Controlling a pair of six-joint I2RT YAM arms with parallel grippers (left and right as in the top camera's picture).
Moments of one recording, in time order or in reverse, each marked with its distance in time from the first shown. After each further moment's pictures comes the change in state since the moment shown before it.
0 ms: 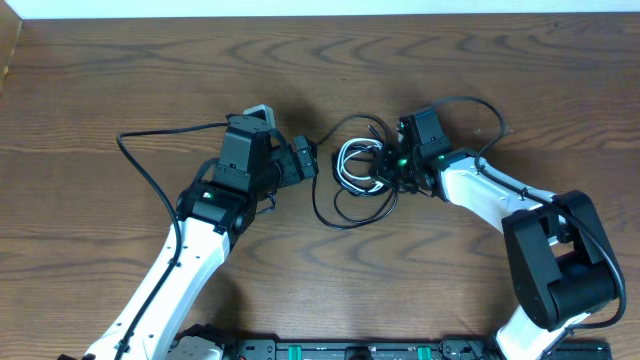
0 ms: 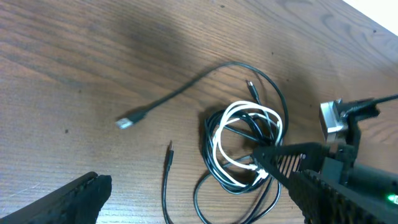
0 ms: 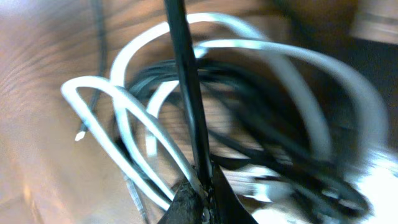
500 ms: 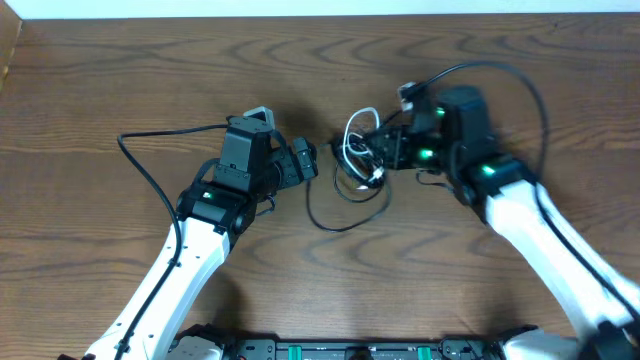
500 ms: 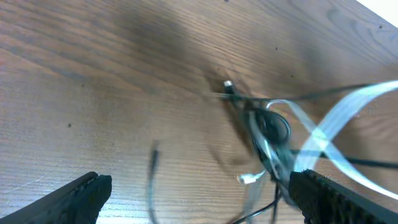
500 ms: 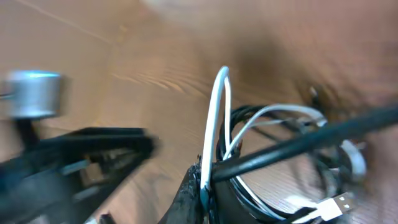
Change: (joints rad) left arm 0.000 0.000 0.000 -0.019 0.000 0.000; right arm -0.024 -0.455 0.000 -0.023 -0.166 -0.279
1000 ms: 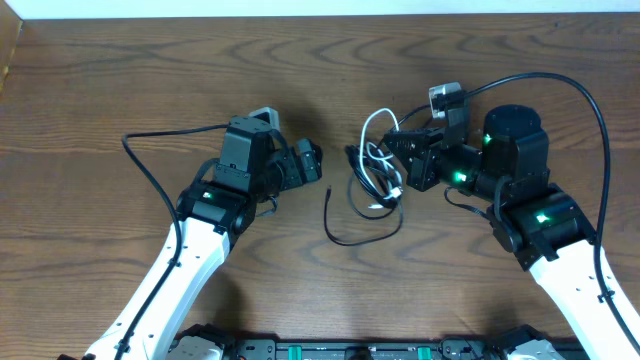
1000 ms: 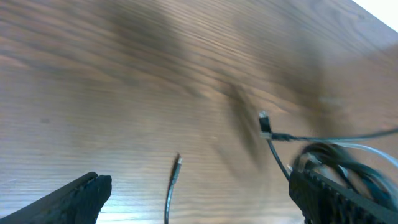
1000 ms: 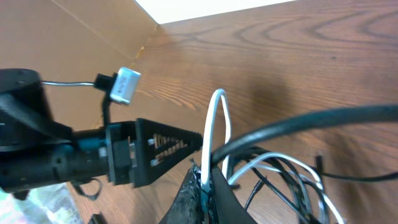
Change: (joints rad) left arm 0.000 0.000 0.000 0.008 0.090 0.004; right arm 0.000 -0.246 0.000 -0.120 0.059 -0.105
